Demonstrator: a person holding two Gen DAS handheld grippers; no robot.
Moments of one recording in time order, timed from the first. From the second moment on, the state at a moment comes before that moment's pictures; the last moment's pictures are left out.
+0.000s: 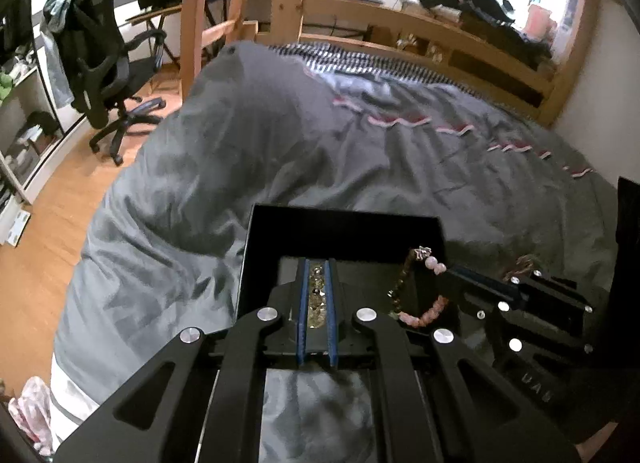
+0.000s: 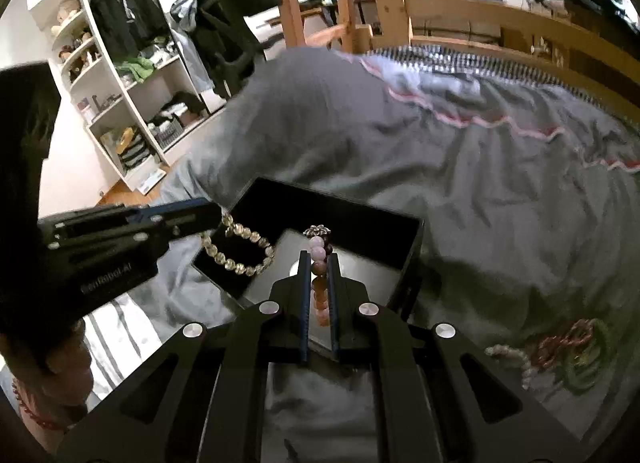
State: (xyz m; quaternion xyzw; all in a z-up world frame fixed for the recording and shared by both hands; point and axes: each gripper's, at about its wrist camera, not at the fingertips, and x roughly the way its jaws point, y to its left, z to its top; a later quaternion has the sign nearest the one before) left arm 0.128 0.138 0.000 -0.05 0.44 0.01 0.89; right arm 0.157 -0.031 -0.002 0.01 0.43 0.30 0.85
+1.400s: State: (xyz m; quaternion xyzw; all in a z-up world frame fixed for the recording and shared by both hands) left arm 0.088 0.008 -0.007 0.03 0.40 -0.12 0.91; right arm 0.126 -0.222 0.005 0.02 0.44 0.10 0.89
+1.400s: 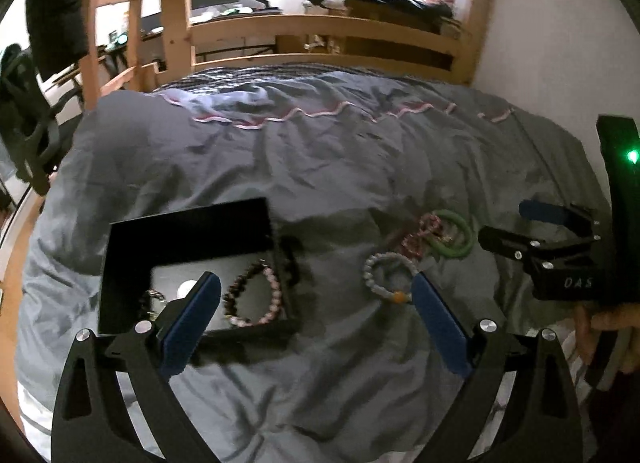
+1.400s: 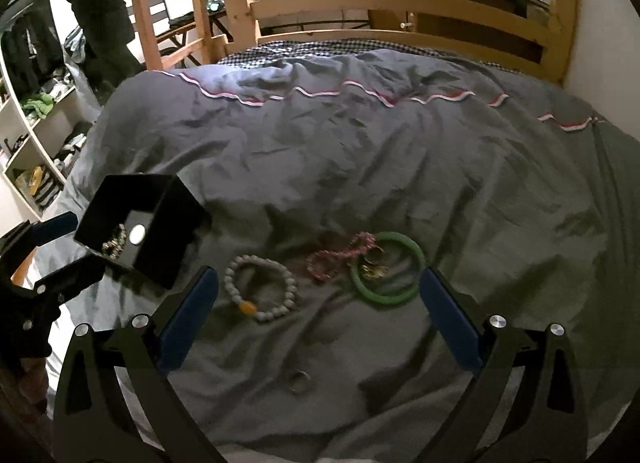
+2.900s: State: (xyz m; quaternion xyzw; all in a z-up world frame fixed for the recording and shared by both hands) left arm 0.142 -0.071 -0.100 0.09 0.47 -0.14 0.87; right arm 0.100 -0.192 -0.065 -0.06 0.54 0.20 0.81
